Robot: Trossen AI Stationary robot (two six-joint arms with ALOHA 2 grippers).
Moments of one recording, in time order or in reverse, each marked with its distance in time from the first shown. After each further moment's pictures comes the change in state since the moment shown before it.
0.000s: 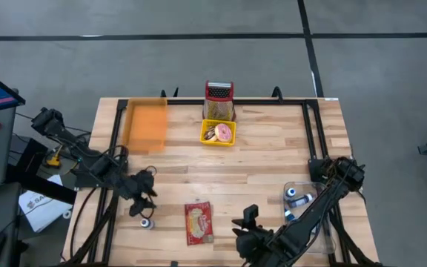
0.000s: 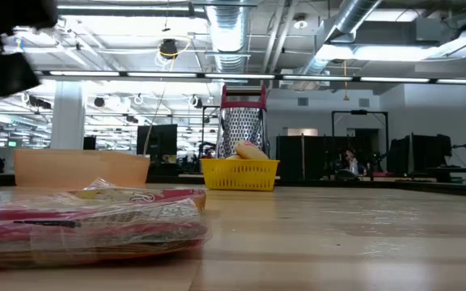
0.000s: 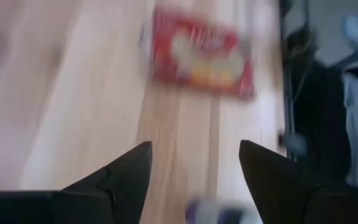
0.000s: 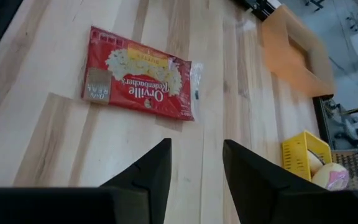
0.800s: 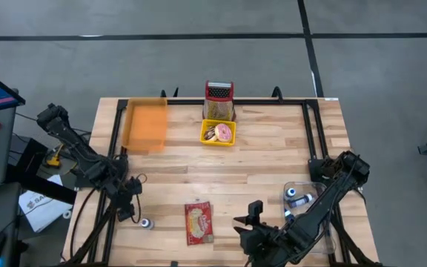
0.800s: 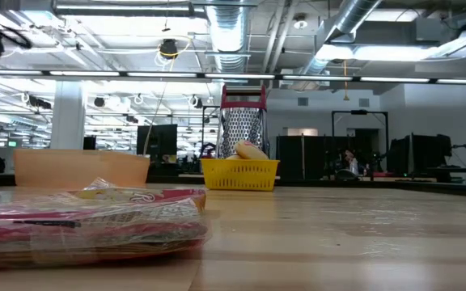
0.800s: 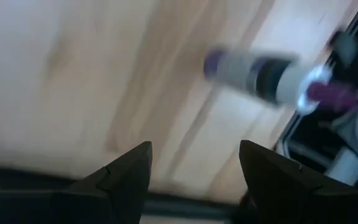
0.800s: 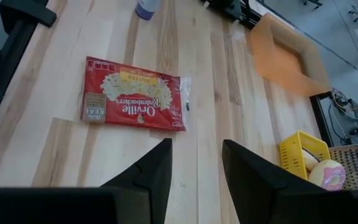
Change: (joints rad) left arm -0.147 0.037 0.060 -0.371 0.303 -0.505; right arm 0.005 -0.083 0.000 -0.008 0.003 0.046
